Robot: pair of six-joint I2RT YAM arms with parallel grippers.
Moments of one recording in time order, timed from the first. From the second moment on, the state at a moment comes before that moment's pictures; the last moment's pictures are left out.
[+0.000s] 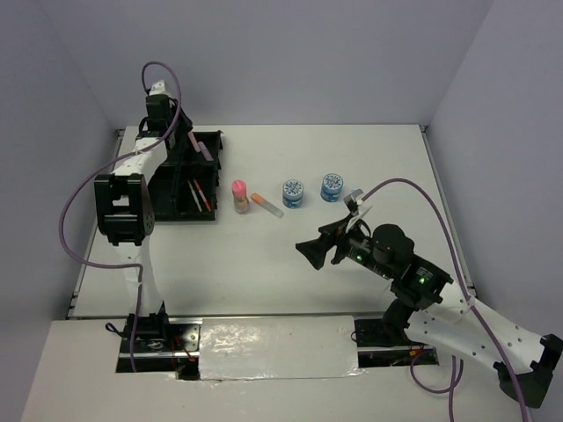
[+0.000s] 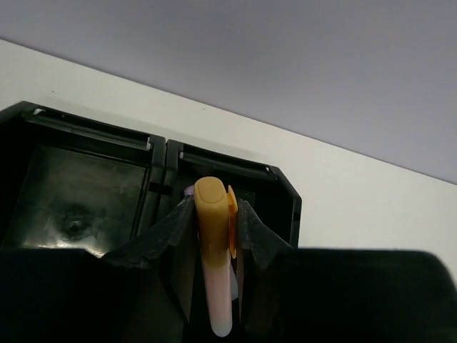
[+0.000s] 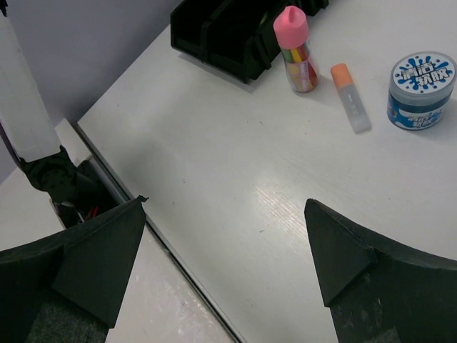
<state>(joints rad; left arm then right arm) 0.04 2.13 1.77 -0.04 0.01 -0.39 0.85 0.60 0.61 -0.18 -0.01 0.42</state>
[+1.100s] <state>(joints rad) 0.02 1.68 1.70 -0.34 0.09 -0.56 0.42 1.11 0.72 -0.33 0.14 0.43</state>
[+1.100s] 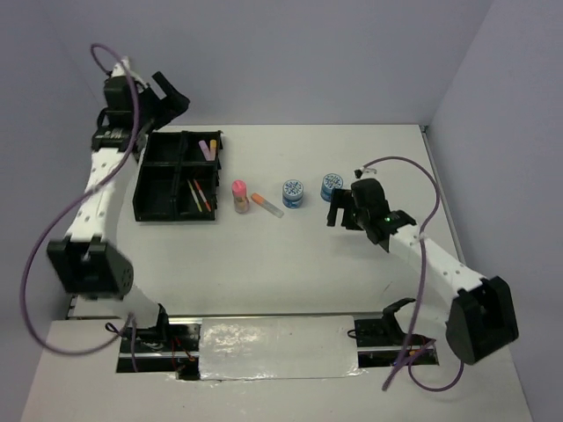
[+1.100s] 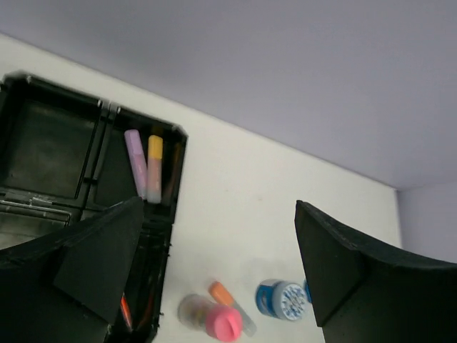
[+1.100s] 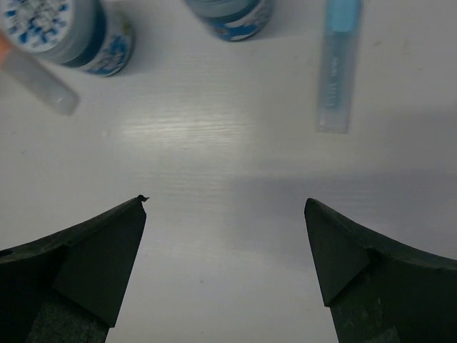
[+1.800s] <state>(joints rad) -0.09 0.93 0.97 -0.70 -0.03 -0.35 0.18 1.82 1.14 -0.49 0.11 0.25</state>
